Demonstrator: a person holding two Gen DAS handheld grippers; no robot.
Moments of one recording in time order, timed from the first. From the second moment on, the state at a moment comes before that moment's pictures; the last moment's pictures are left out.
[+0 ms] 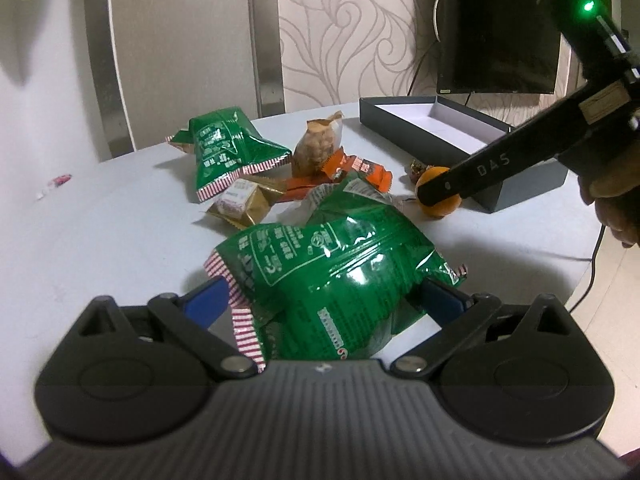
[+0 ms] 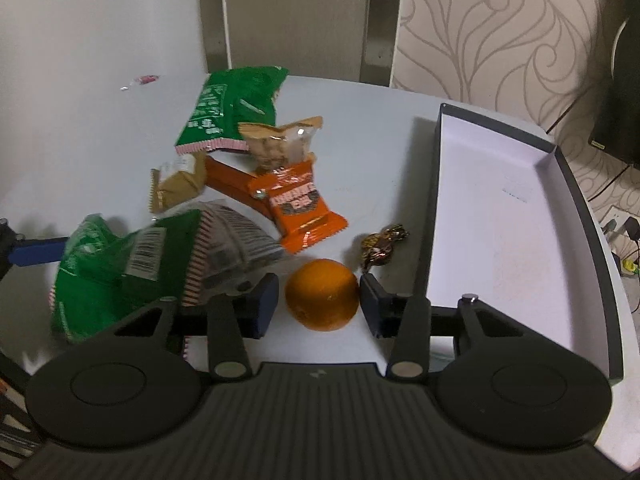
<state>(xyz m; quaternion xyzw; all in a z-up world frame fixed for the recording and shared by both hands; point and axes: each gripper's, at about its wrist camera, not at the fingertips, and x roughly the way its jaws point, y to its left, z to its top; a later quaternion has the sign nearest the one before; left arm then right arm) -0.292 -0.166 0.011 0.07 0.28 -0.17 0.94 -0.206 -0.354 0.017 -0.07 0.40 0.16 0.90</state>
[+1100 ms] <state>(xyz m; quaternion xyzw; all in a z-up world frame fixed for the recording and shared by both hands) -0.280 -0.143 0.013 0.03 0.29 -0.19 0.94 -0.232 -0.356 0.029 -0.03 0.42 0.16 0.89</state>
